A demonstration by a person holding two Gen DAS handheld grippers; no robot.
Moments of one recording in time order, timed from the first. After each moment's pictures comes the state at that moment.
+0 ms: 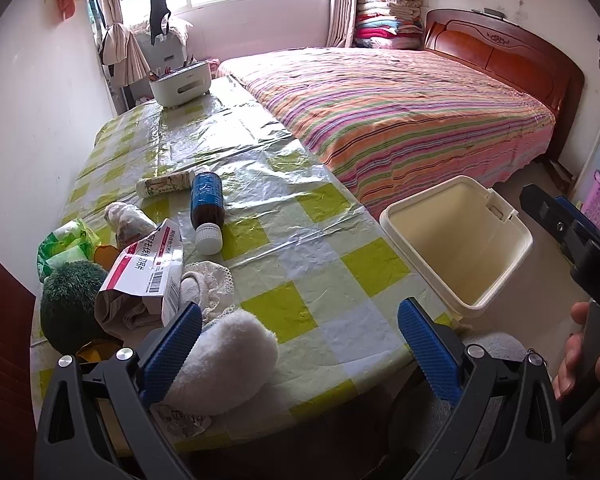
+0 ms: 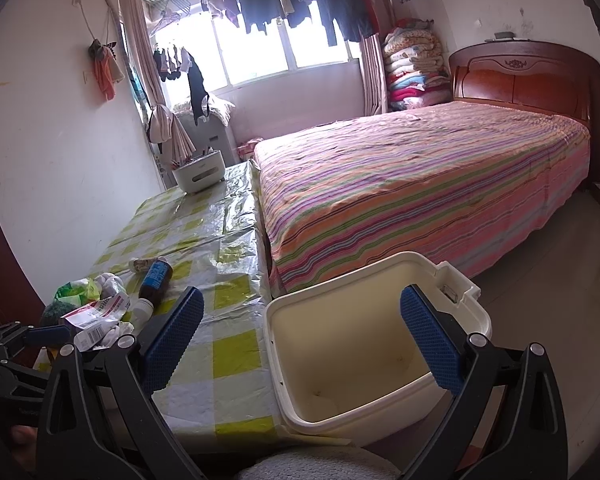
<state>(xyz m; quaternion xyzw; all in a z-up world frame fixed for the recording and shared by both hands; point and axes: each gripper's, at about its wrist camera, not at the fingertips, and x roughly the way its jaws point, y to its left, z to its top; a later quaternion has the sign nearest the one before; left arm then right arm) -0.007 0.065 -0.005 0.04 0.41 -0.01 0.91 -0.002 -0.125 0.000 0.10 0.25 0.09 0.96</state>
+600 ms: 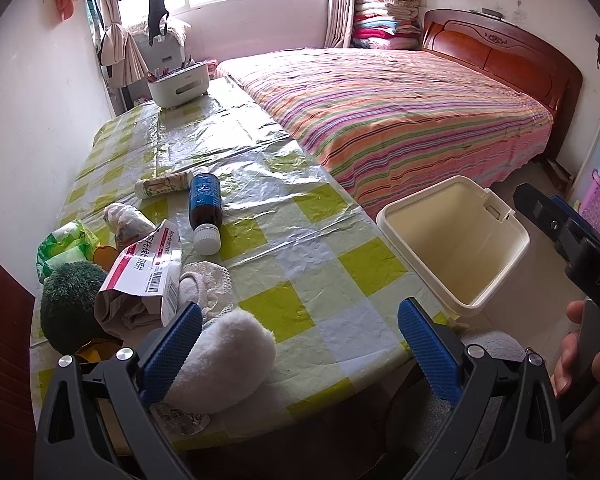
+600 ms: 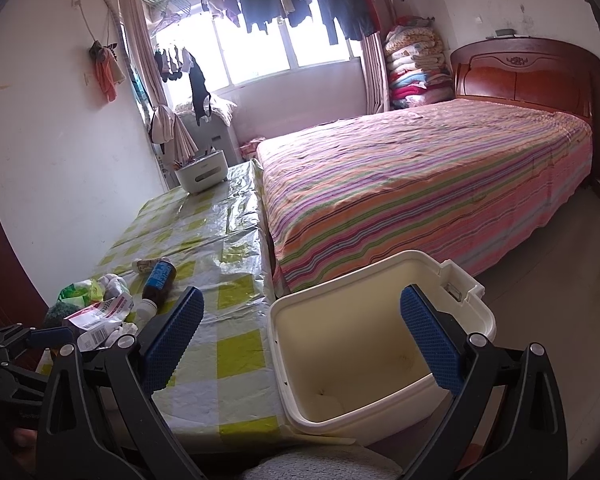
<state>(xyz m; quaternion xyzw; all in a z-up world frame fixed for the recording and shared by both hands) -0.009 0.063 -0.003 0.04 0.41 -0.01 0.91 -0.001 -0.122 -0.001 0.10 0.25 0.09 0.96</state>
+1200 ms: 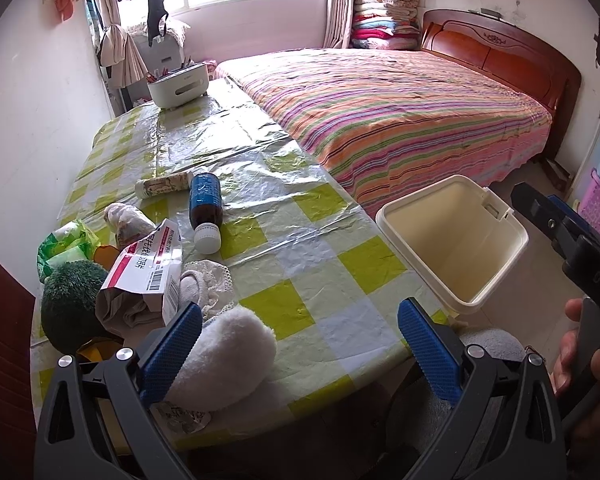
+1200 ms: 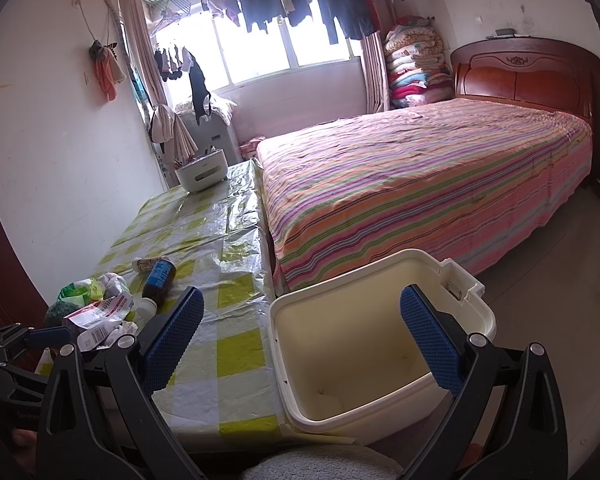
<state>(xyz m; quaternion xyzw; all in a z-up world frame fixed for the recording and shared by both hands) -0.012 0.064 -0.002 0.04 0.41 -0.02 0.91 -0.002 -0.122 -0.001 0.10 0.25 0.09 0.96</state>
